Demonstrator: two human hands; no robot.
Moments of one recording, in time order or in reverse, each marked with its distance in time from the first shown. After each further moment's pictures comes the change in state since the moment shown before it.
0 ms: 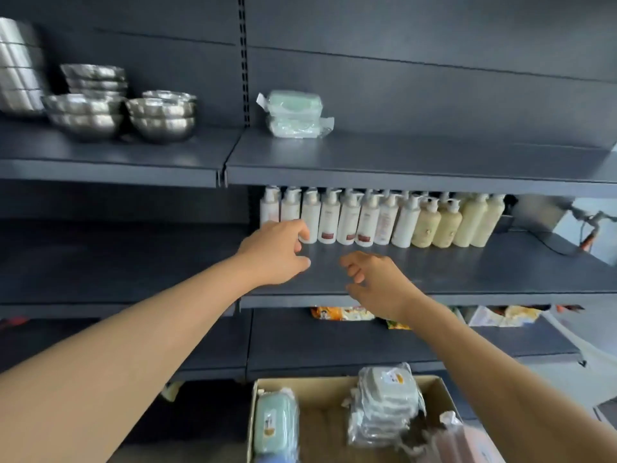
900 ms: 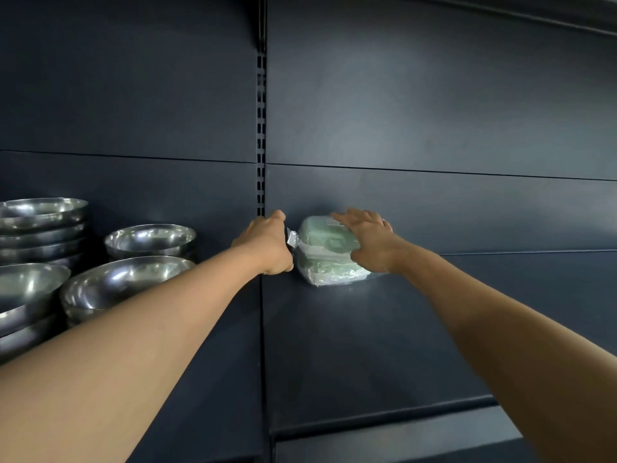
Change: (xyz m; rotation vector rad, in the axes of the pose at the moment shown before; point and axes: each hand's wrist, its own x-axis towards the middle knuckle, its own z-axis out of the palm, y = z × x) left_hand 0.315 -0.099 -0.181 0.117 0.204 -0.101; right_hand 0.386 -0.060 -0.125 -0.239 0.183 0.028
